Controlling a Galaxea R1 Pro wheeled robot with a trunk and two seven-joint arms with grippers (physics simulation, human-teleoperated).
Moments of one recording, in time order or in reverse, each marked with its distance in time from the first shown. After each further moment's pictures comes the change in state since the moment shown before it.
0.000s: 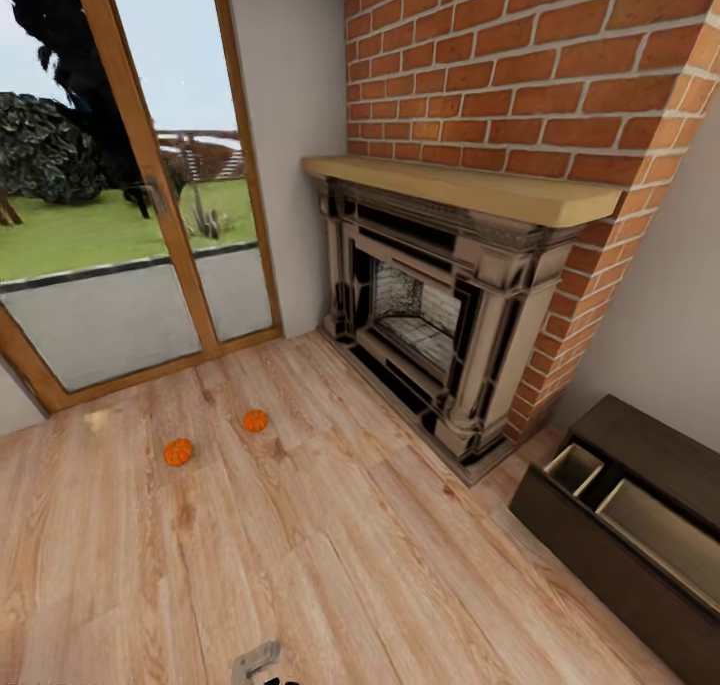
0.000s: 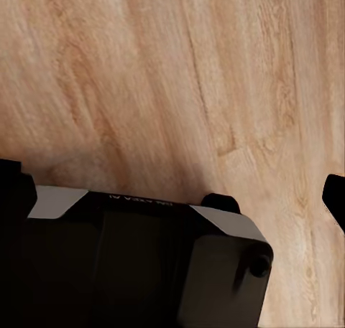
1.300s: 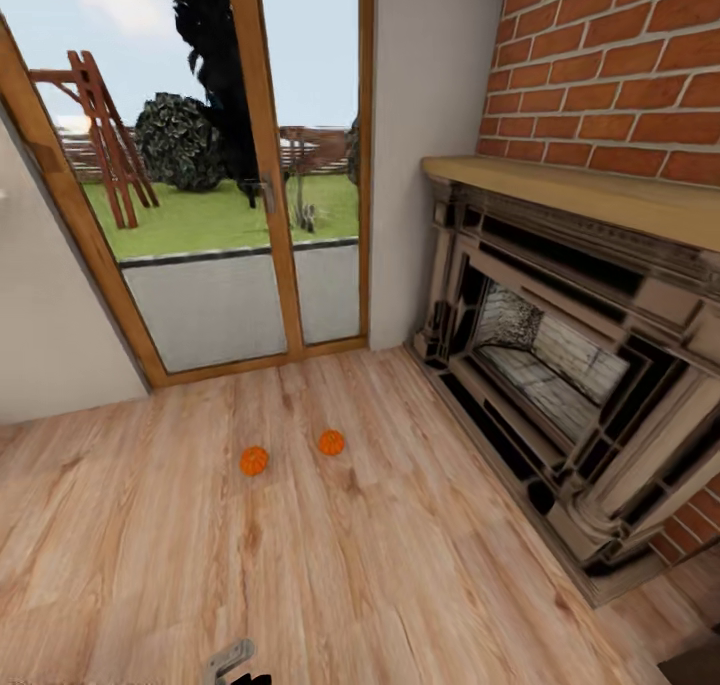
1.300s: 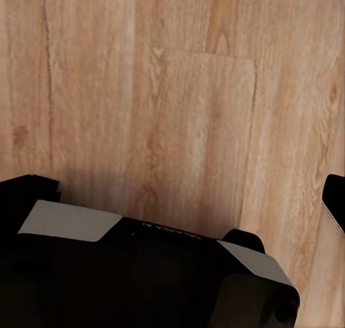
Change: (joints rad) left arm 0.000 0.053 0.083 0.035 0.001 -0.096 0.005; right arm 0.000 0.031 0.000 -0.001 0.000 -0.004 -0.001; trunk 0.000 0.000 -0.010
